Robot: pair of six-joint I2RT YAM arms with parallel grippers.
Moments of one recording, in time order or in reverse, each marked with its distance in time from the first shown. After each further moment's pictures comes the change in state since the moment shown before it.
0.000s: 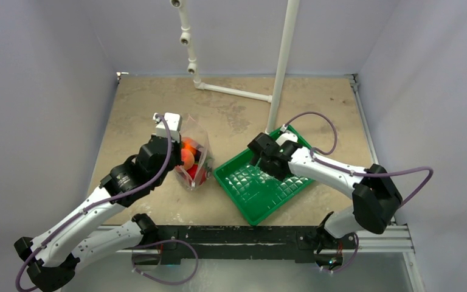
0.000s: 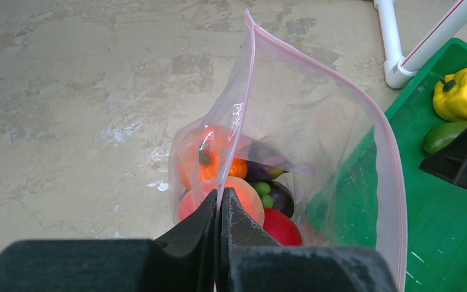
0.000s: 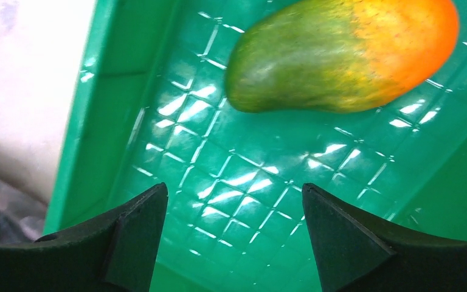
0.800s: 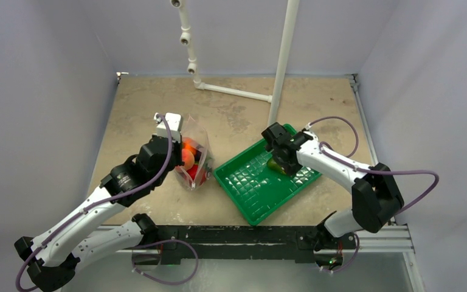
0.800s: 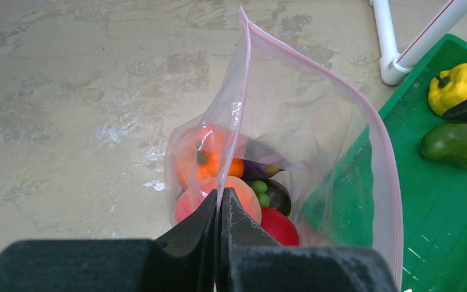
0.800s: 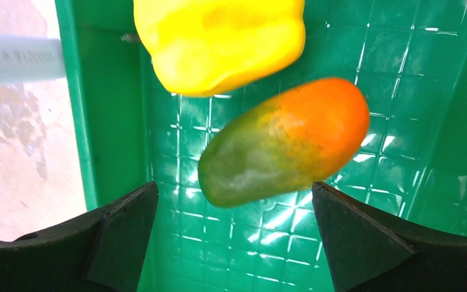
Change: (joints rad) left arm 0.000 0.003 0.000 0.000 0.015 0.000; right arm -0.164 0.015 0.005 -0.071 0.061 0.225
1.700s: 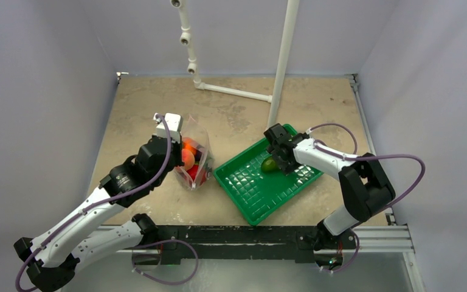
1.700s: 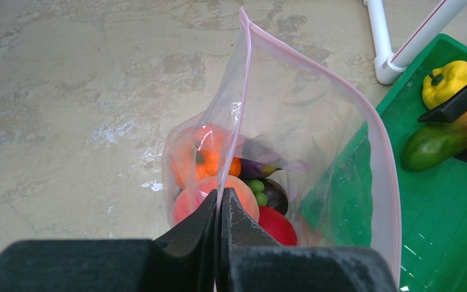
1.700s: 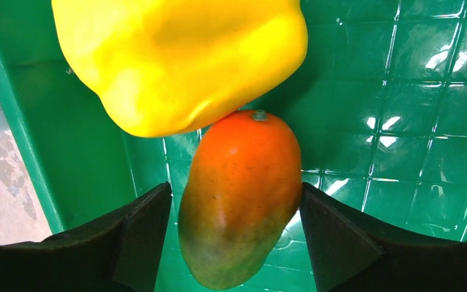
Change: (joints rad) left arm 0.000 -0.008 0.000 0.000 0.015 0.000; right arm -0.085 0.098 -0.066 0.164 -0.077 0.051
